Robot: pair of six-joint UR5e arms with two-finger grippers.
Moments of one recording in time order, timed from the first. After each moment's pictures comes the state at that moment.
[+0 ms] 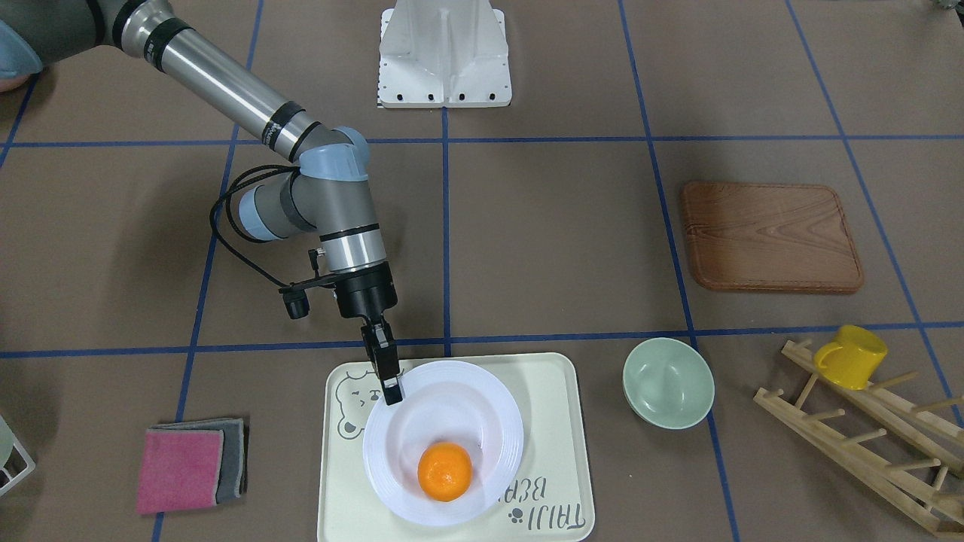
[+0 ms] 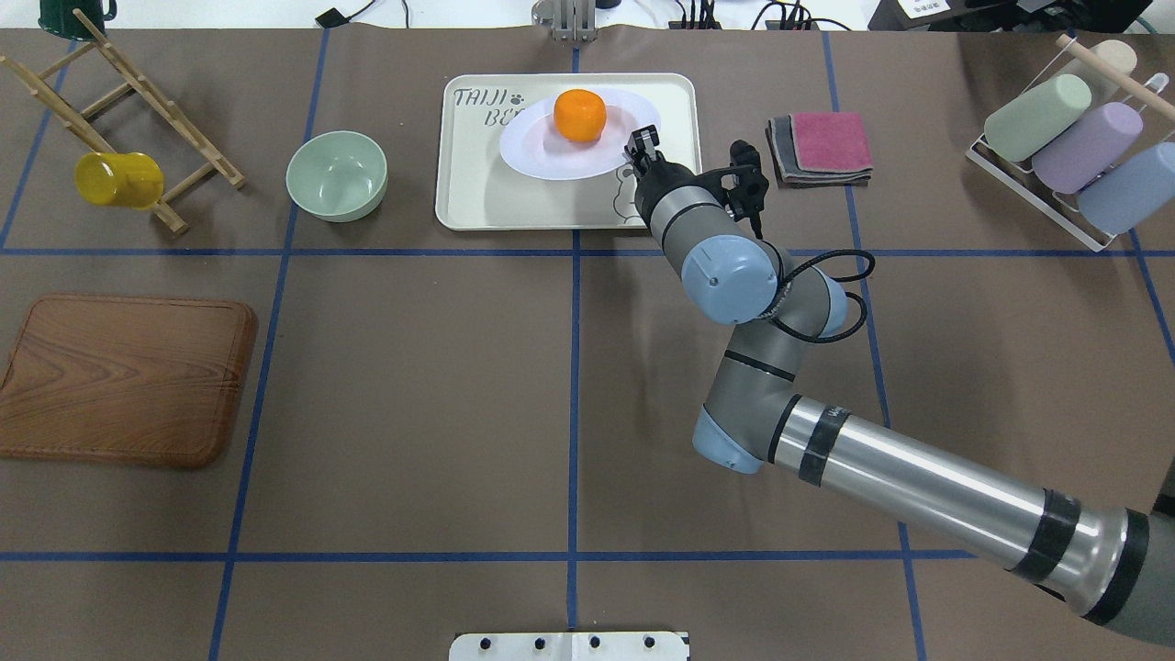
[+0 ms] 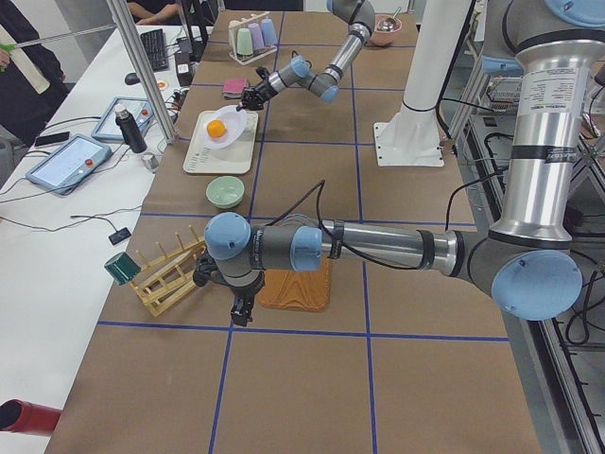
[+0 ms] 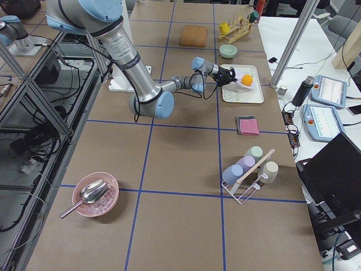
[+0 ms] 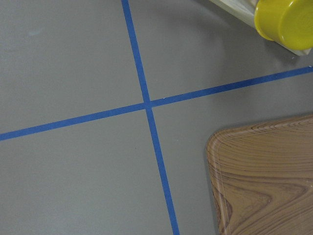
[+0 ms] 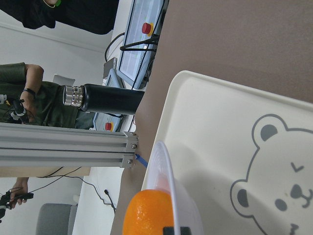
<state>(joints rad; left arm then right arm) -1.55 -1.61 -1.62 -1.49 -2.40 0.21 0.57 -0.80 1.08 -0.56 1.11 2.30</state>
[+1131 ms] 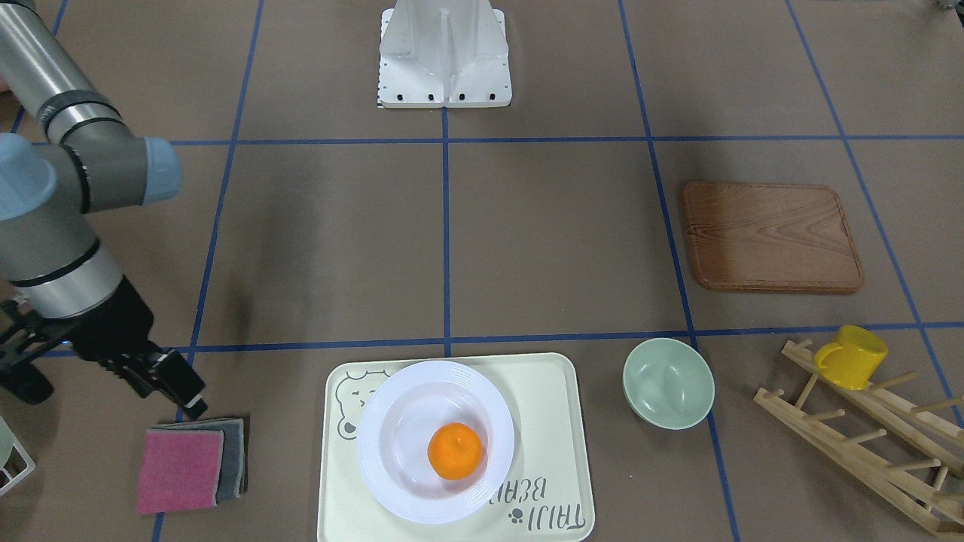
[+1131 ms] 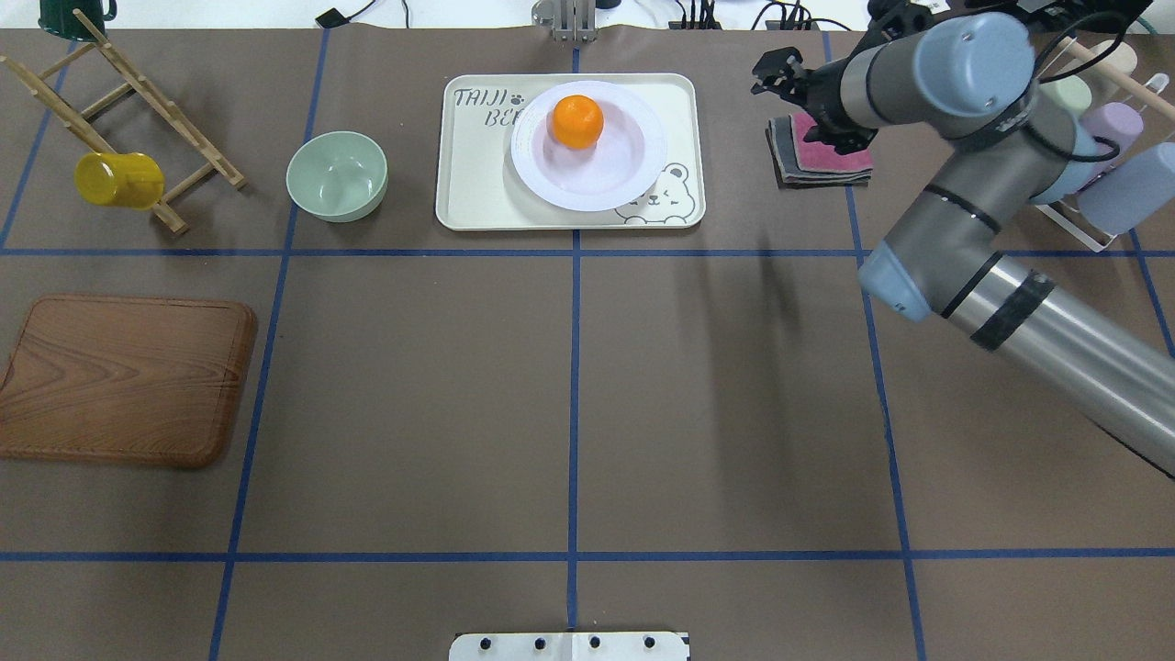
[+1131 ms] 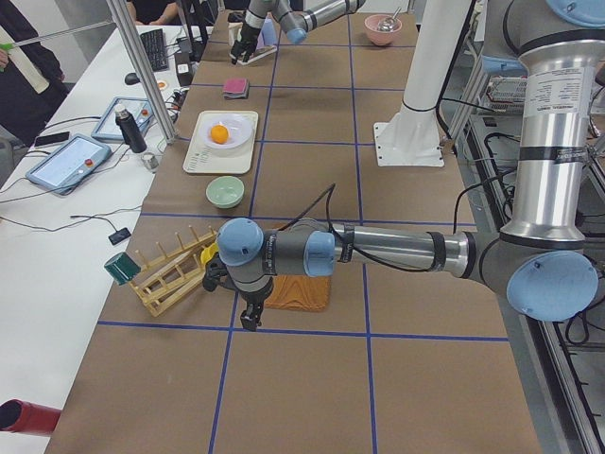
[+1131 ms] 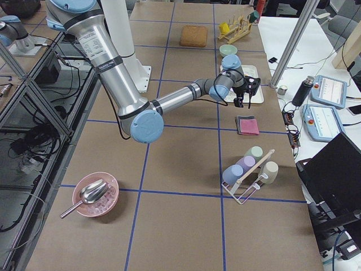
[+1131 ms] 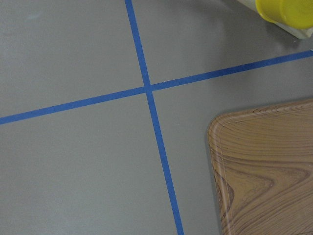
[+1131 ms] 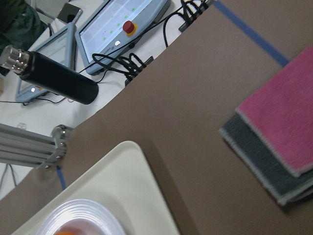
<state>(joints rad) -1.58 -1.57 -1.64 -1.50 -2.41 0.22 1.06 -1.07 1.46 -1.06 2.03 1.33</state>
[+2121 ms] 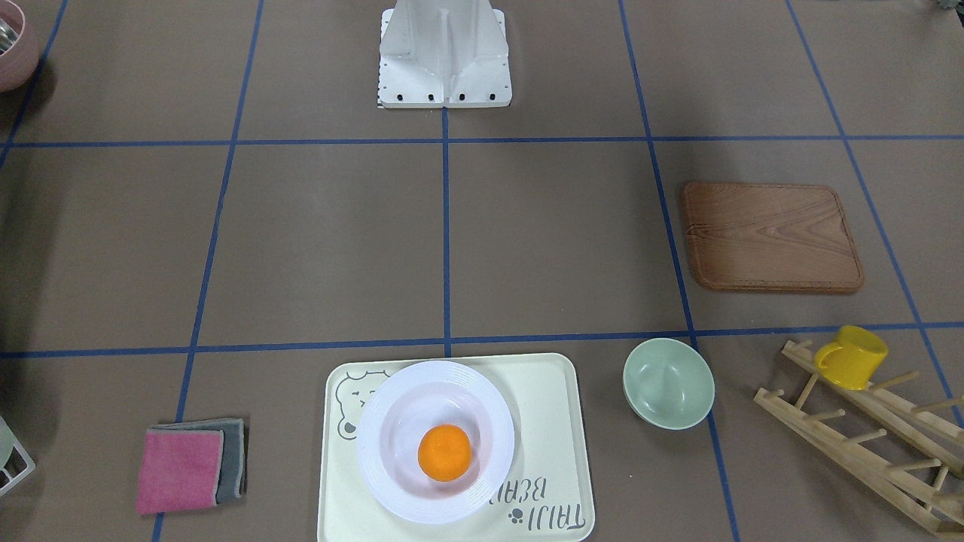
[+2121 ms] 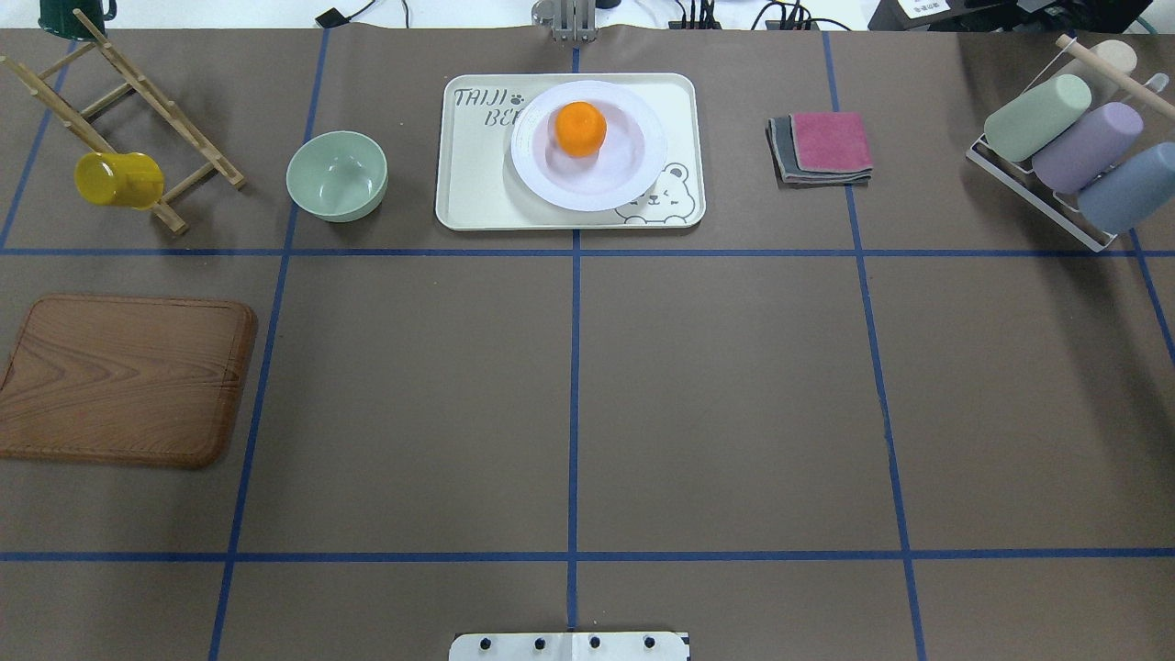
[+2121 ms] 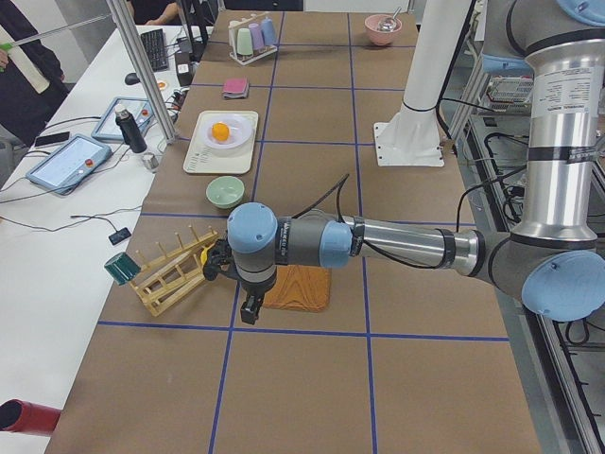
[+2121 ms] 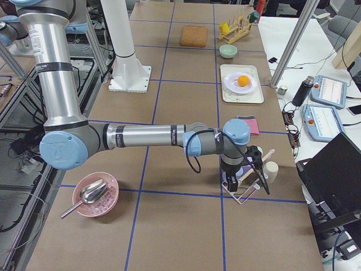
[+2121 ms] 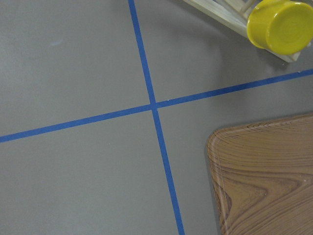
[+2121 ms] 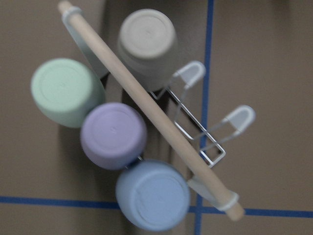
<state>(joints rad) -1.62 -1.54 -1.72 -1.51 -2.40 0.22 1.56 -1.44 1.49 -1.50 2.27 -0.06</state>
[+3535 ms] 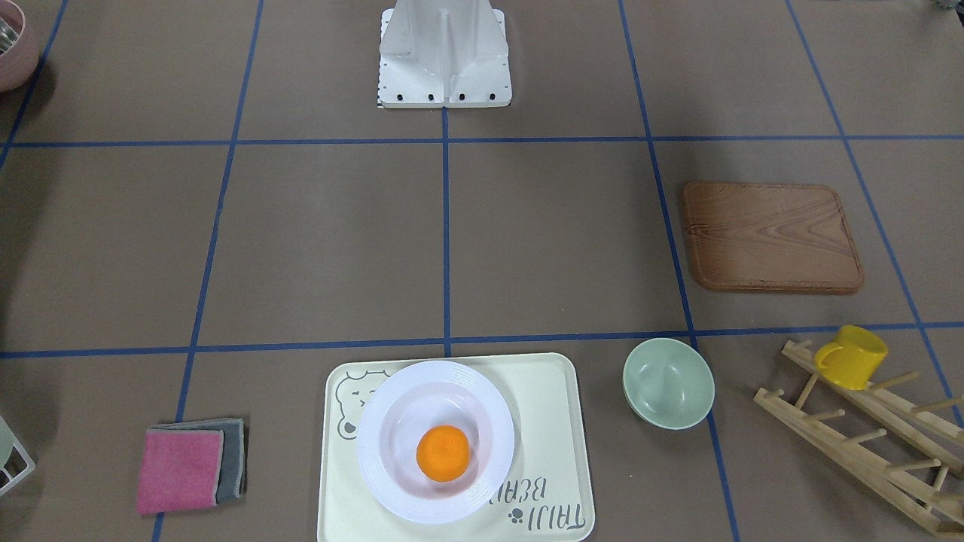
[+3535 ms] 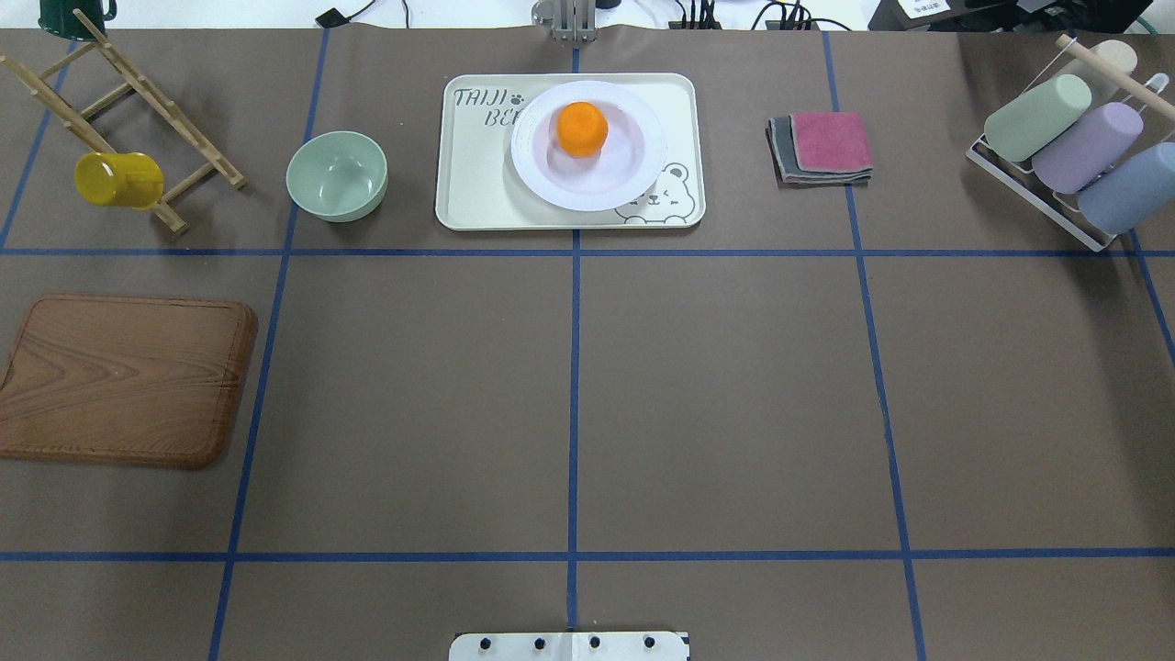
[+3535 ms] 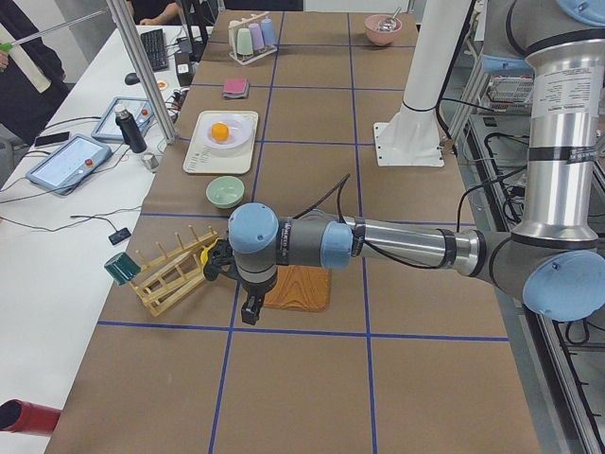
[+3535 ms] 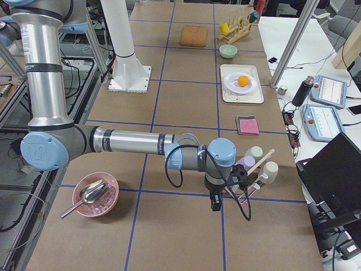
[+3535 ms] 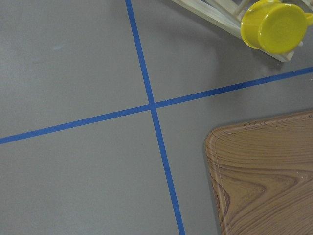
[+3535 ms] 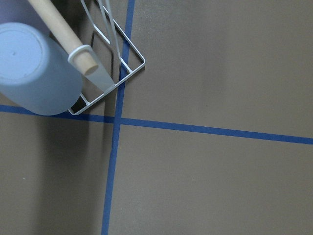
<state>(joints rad) -1.62 -1.54 -1.73 -1.51 -2.40 0.22 1.62 -1.51 1.50 -1.55 2.27 -0.13</state>
